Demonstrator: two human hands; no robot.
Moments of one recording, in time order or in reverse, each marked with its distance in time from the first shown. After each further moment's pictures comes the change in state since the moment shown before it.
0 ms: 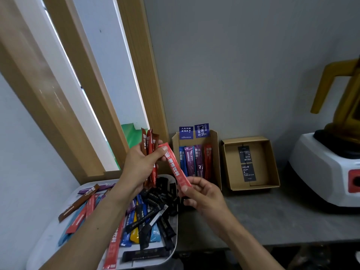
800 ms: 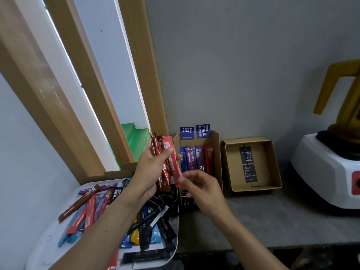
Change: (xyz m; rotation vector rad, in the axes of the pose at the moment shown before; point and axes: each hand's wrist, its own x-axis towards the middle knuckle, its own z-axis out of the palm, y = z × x) left_hand -0.001 -0.008 0.019 -0.281 -0.109 -0.139; right_hand 0.021 -0.004 0.003 -0.451 0.053 -0.176
